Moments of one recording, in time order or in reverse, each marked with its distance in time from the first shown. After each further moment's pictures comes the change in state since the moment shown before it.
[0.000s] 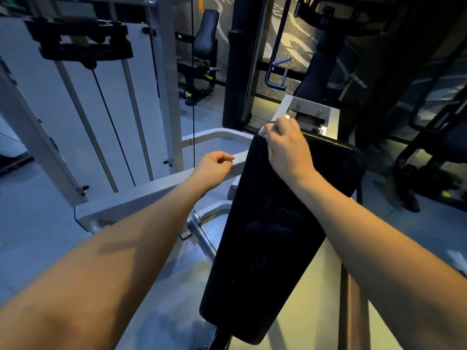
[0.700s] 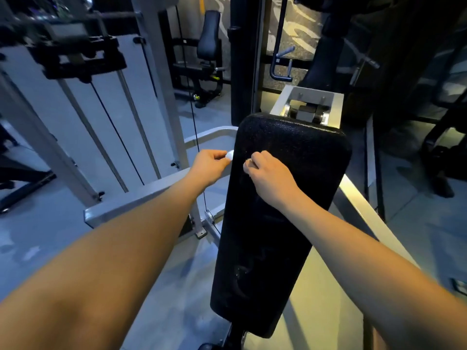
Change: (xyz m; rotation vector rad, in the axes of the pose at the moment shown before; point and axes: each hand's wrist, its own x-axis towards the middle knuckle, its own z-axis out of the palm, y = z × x) left_hand -0.007 0.018 0.034 0.161 0.117 0.026; right_hand -0.079 -0.003 0.009 0.102 -0.162 -0.184
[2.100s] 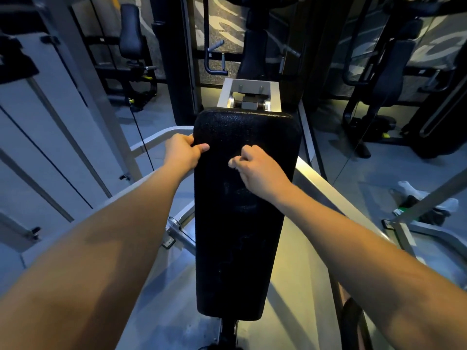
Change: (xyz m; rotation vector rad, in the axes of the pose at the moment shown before) left_hand 0.028 0.030 0.014 0.066 -0.080 0.154; right_hand -0.036 0.007 -0.029 -0.007 -0.014 0.203
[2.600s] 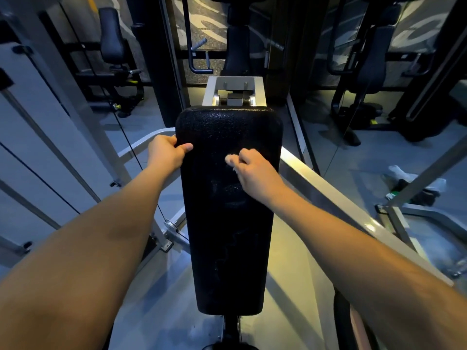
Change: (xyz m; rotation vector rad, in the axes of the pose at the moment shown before) left_hand -0.006 0.004 0.001 0.058 0.011 -0.004; right_hand -0.030 0.005 0.000 -0.017 0.087 0.109
